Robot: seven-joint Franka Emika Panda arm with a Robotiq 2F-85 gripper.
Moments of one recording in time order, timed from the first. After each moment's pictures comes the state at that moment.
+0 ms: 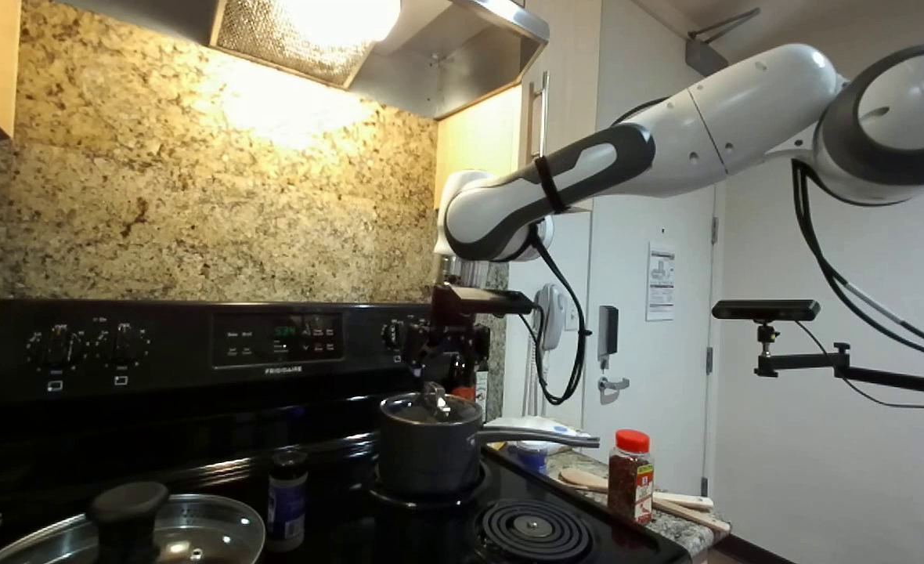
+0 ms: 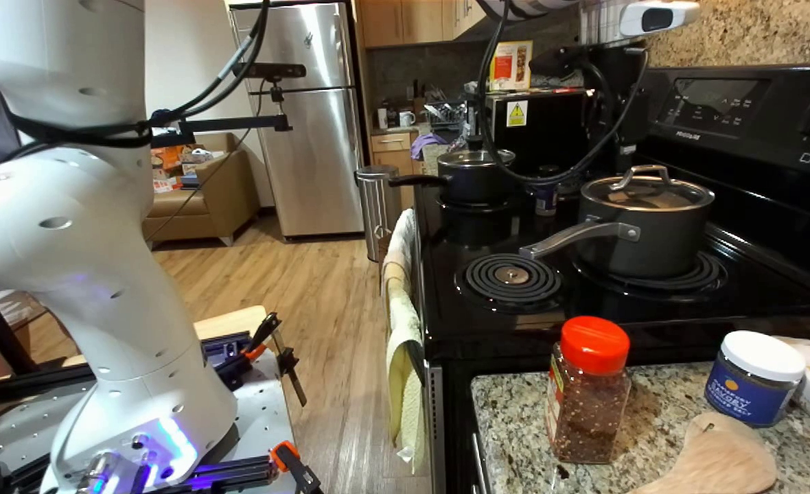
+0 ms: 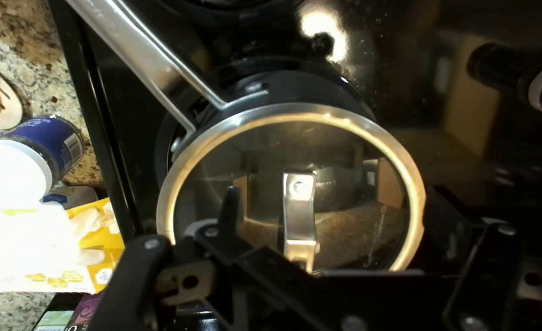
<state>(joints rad) -0.05 0.32 -0.11 -1.63 0.00 2.08 0.36</state>
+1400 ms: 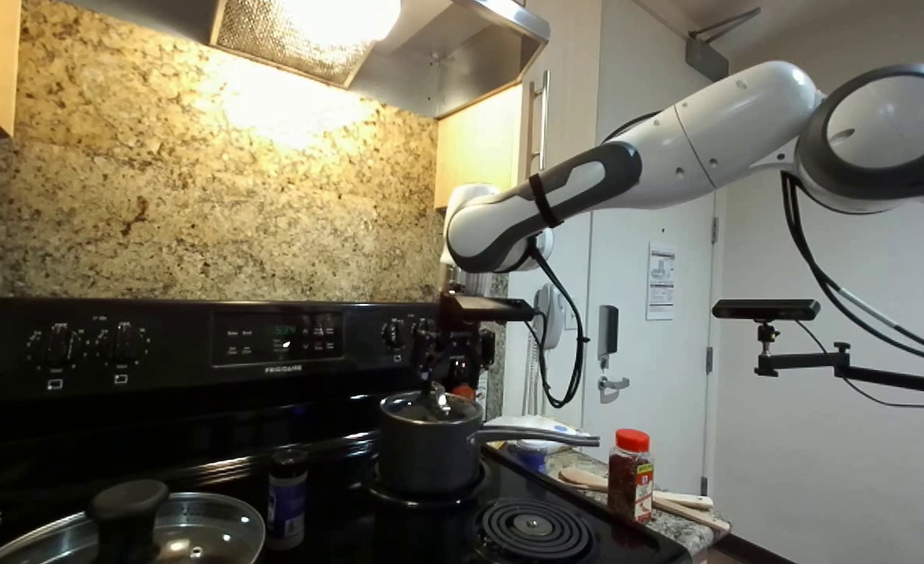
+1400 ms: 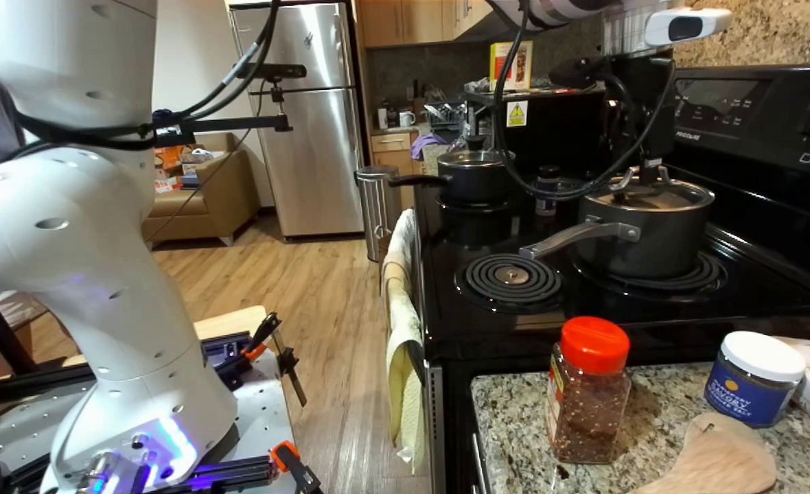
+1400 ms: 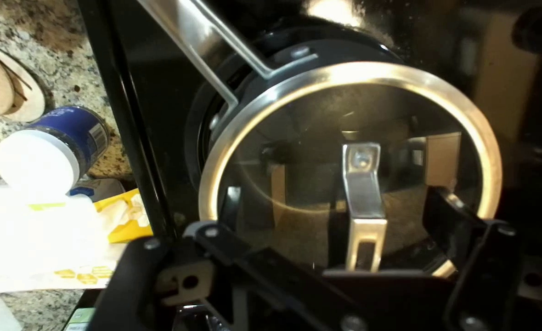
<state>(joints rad) -0.07 0.37 -0.14 -1.59 0.00 2.11 0.36</state>
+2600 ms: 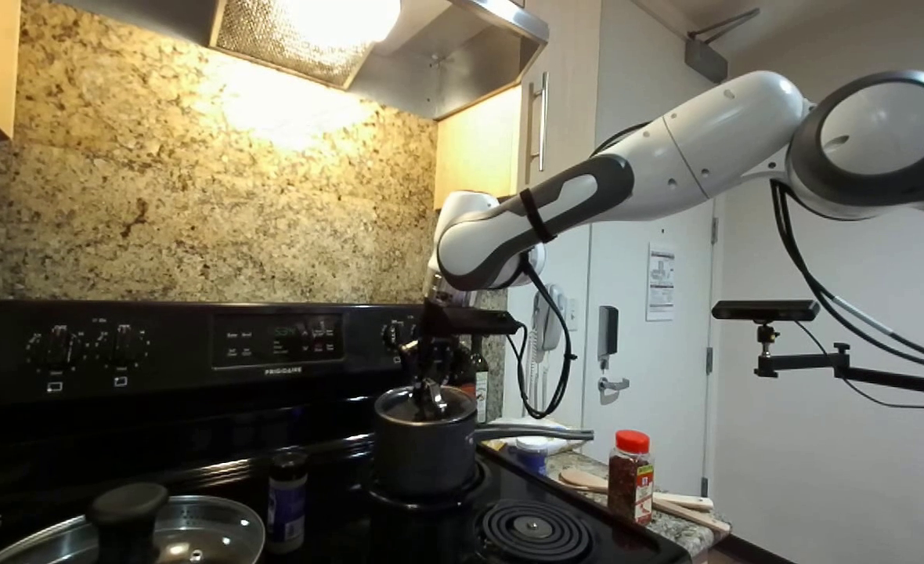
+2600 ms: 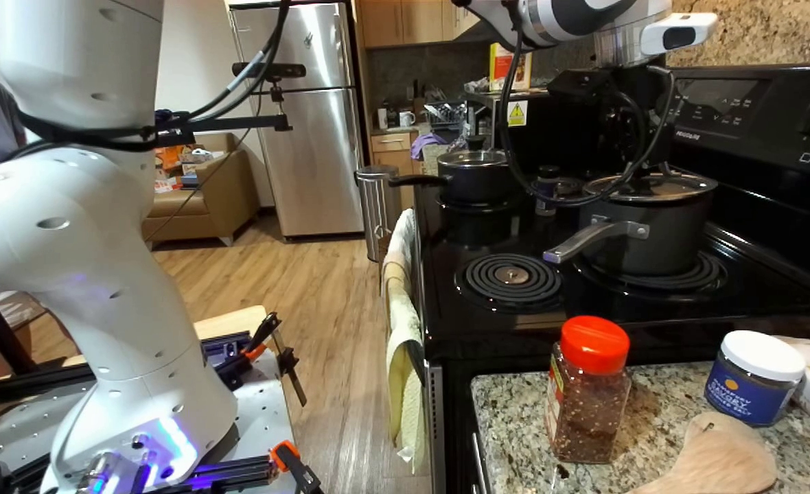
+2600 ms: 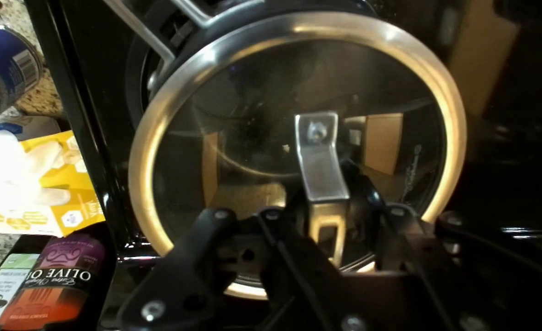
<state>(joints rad) -0.06 0.39 -0.12 -1.61 0.00 2.28 0.30</state>
